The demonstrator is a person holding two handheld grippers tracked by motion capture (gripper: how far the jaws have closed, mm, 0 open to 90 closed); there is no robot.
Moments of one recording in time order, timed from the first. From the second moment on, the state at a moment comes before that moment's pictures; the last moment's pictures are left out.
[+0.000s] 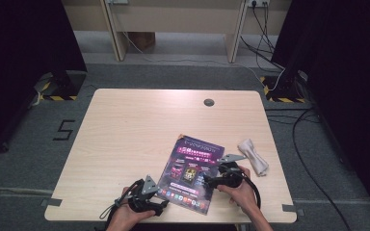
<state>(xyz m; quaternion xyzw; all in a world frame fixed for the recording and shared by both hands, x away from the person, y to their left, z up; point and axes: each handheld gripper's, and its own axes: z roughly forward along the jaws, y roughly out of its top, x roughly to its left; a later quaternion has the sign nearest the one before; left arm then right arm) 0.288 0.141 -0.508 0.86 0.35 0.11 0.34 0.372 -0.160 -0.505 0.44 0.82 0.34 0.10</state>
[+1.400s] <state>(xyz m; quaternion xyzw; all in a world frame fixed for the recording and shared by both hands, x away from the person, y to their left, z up) 0.283 0.129 -0.505 0.85 0.32 0.15 0.39 0.391 -0.201 -0.482 0.45 0.79 0.37 0.18</state>
